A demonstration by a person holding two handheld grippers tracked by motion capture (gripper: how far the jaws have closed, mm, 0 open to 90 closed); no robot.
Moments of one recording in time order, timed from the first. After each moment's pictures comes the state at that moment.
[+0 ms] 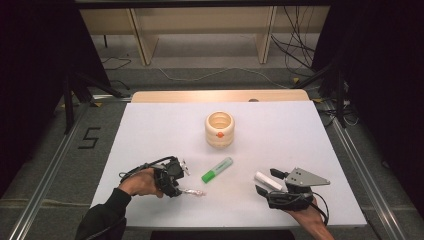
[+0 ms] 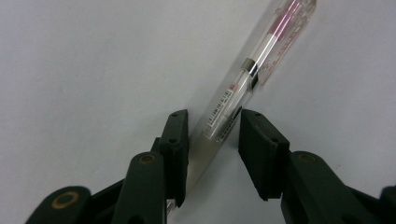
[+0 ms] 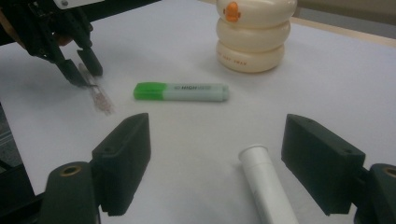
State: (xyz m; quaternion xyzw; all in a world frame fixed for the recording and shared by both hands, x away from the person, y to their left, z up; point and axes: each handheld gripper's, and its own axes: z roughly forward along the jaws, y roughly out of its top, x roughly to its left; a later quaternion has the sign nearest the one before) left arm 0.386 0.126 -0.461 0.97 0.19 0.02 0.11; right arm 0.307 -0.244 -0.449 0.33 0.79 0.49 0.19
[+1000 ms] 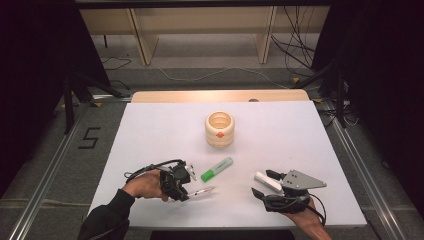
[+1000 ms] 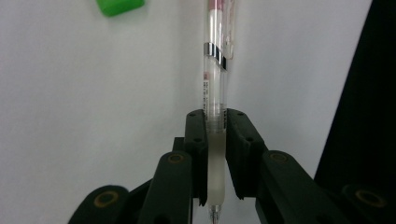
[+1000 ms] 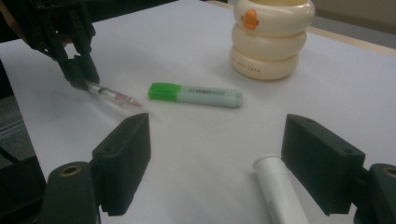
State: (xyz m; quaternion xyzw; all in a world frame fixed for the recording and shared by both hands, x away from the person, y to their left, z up) left arm 0.373 0.107 -0.448 0.98 0.15 -0.04 0.14; right arm 0.301 -0.234 -0.444 0.31 0.80 0.49 0.19
